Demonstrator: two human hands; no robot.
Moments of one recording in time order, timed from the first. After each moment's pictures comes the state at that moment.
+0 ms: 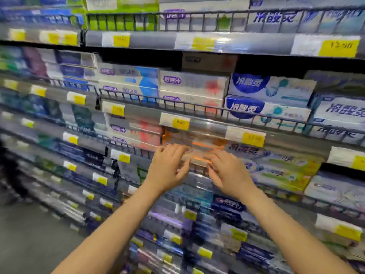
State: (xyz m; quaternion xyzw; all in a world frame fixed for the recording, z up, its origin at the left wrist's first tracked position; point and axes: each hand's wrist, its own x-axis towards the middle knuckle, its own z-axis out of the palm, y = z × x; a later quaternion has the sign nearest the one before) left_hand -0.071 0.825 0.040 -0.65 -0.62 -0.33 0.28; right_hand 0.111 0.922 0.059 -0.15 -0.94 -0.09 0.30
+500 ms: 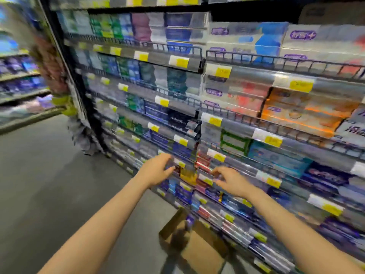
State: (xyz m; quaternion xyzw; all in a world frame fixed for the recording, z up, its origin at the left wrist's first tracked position) left_hand -0.267 0.544 -0.065 -0.51 -0.84 -0.17 -0.04; right_hand -0.069 0.728 -0.072 -0.19 -0.95 0.25 0.01
